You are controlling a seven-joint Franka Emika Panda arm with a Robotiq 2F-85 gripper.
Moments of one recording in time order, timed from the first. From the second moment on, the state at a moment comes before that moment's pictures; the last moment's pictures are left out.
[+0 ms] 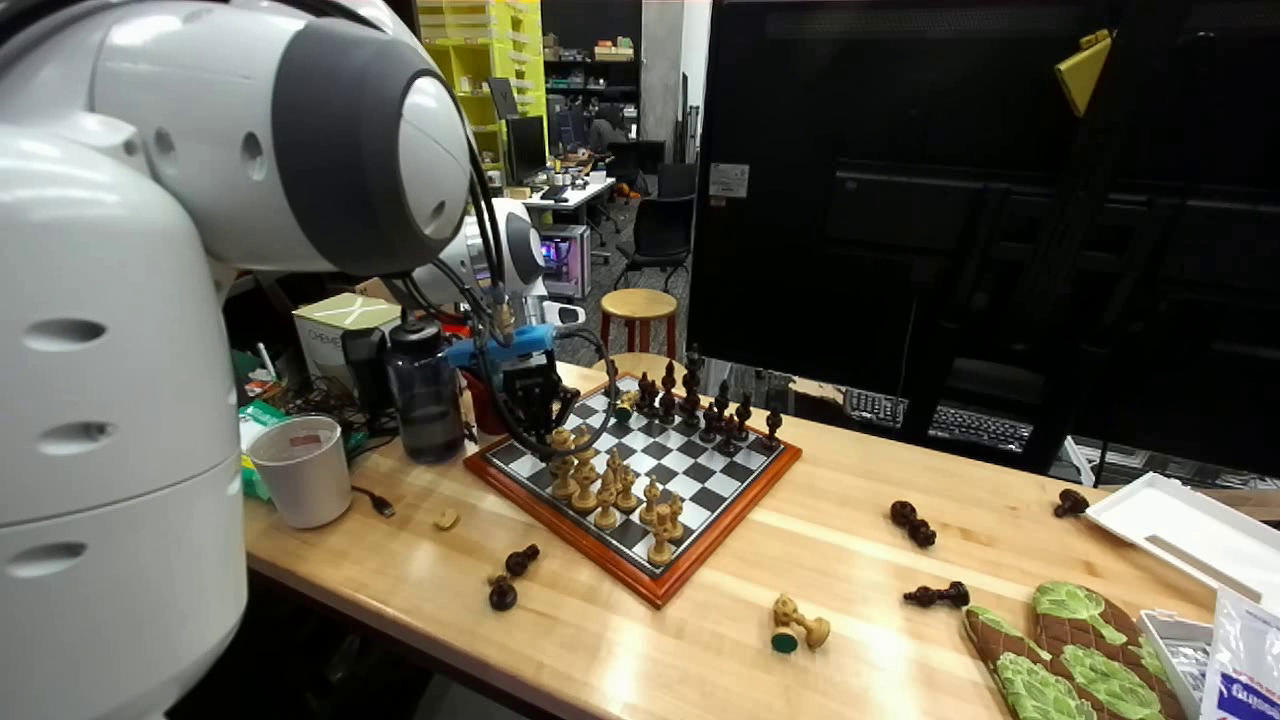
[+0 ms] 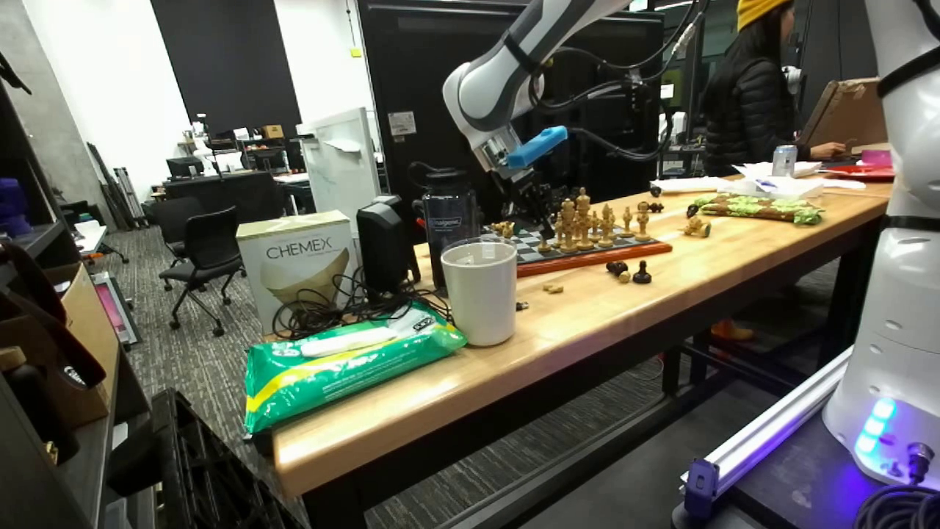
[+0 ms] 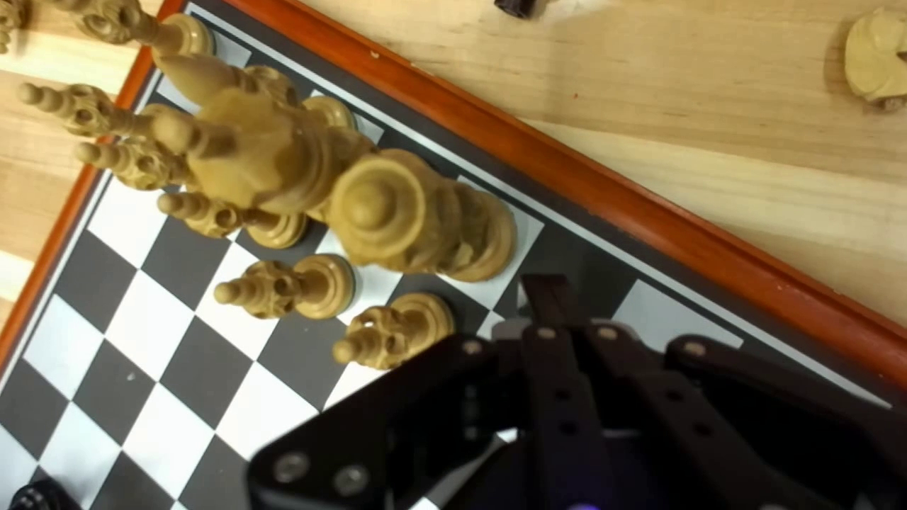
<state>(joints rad) 0.18 0.30 0.13 -1.87 -0.29 1.76 0.25</state>
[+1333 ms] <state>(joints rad) 0.18 0.31 0.11 -1.84 -0.29 1.75 0.24</state>
